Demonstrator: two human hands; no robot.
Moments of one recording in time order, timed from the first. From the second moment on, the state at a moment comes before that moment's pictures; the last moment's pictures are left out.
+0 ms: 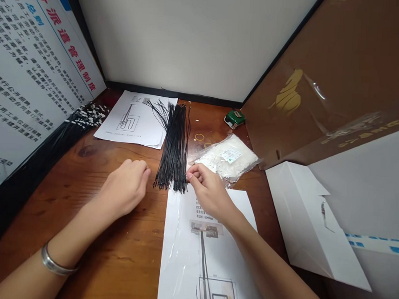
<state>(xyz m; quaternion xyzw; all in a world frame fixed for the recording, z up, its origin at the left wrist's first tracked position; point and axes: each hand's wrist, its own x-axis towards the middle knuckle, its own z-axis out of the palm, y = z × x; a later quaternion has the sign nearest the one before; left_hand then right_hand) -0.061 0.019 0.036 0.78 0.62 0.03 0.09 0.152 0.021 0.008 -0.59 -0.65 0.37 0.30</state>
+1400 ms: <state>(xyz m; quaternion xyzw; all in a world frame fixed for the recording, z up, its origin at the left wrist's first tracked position) -0.029 -0.001 0.008 0.70 0.52 0.26 0.42 0.136 0.007 -0.017 -0.36 -0.71 0.29 0.53</state>
